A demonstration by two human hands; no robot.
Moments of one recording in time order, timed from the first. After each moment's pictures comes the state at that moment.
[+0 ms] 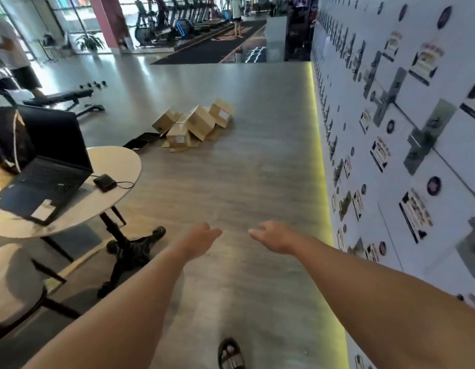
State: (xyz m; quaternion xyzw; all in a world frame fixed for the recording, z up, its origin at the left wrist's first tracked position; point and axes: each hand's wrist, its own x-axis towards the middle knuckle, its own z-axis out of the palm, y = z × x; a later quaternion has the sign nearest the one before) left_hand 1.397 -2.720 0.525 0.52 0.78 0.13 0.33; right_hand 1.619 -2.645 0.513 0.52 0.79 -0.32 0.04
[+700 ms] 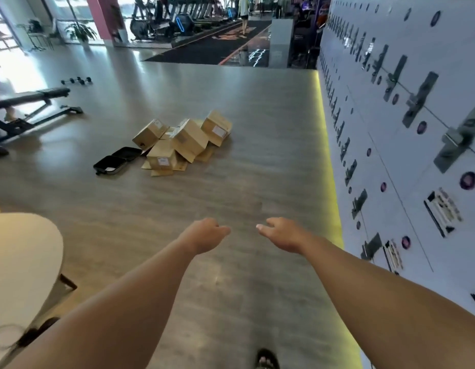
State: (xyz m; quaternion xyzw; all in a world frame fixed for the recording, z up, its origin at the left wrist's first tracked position) left_hand 1.288 -2.186 0.512 0.56 0.76 0.09 0.31; right_hand 1.516 -2.117 0.507 0.54 0.78 -0.31 0.01
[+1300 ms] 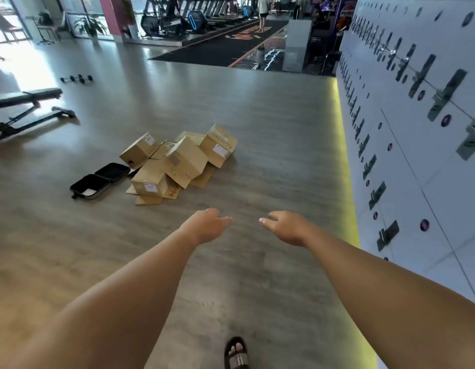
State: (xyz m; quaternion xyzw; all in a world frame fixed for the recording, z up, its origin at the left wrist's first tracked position) left_hand 1.186 -1.709 0.515 0.53 0.78 0.11 0.31; right_hand 1.417 -1.628 0.513 0.53 0.79 -0.30 0.03
